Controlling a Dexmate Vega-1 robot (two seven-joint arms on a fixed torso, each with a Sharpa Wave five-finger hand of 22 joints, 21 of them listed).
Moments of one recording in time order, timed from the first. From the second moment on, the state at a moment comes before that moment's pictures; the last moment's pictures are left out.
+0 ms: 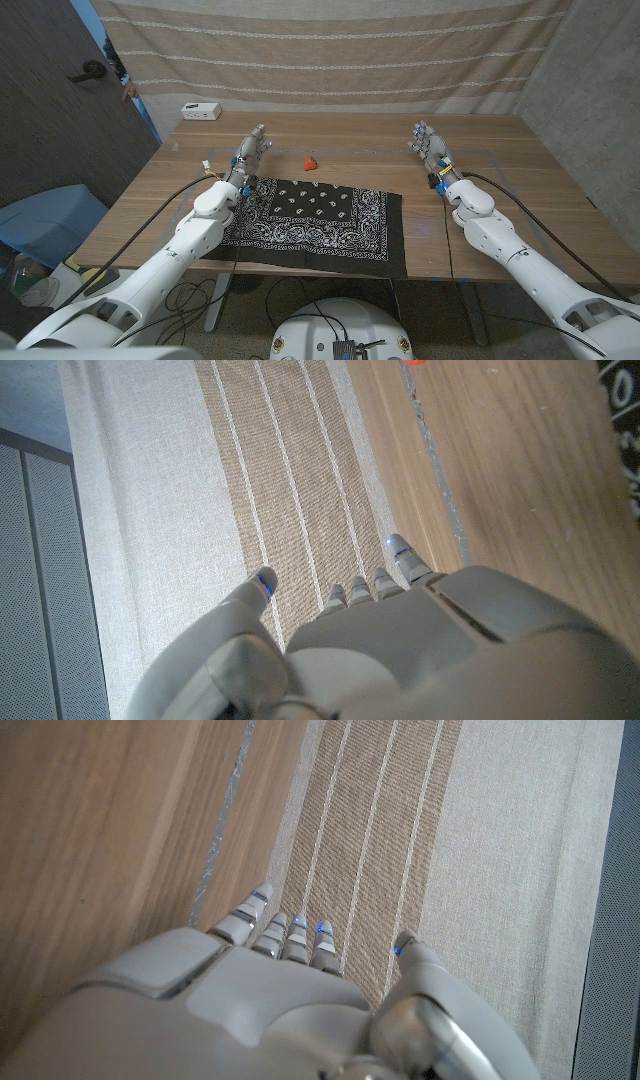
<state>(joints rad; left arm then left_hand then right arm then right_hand) 0.84 0.52 0.37 -1.30 -0.62 -0.29 0.00 0.20 0.15 0.63 0.15 0.25 -0.17 -0.04 0.18 0.17 -0.17 -0.04 0.21 0.18 -0.17 -0.02 0.19 0.17 -0.17 0.03 0.80 0.17 -0.85 -0.51 -0.37 -1.31 0.64 0.29 0.01 0.17 0.14 0.34 0.06 0.22 0.06 0.00 0.19 0.17 0.05 0.02 0.20 0.18 0.00 -0.01 0.19 0.17 0.18 -0.01 0.20 0.17</state>
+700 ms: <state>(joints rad) 0.88 0.62 0.39 -1.47 -0.40 -0.16 0.26 0.34 0.09 0.61 -0.11 0.18 0.10 -0.08 0.20 0.17 0.14 -0.01 0.27 0.19 0.13 0.08 0.23 0.17 -0.12 0.20 0.75 0.18 -0.90 -0.58 -0.42 -1.46 0.36 0.23 -0.21 0.44 0.15 0.47 -0.15 0.18 0.31 -0.01 0.22 0.18 0.28 0.06 0.22 0.18 0.24 0.04 0.23 0.18 0.28 0.12 0.22 0.18</state>
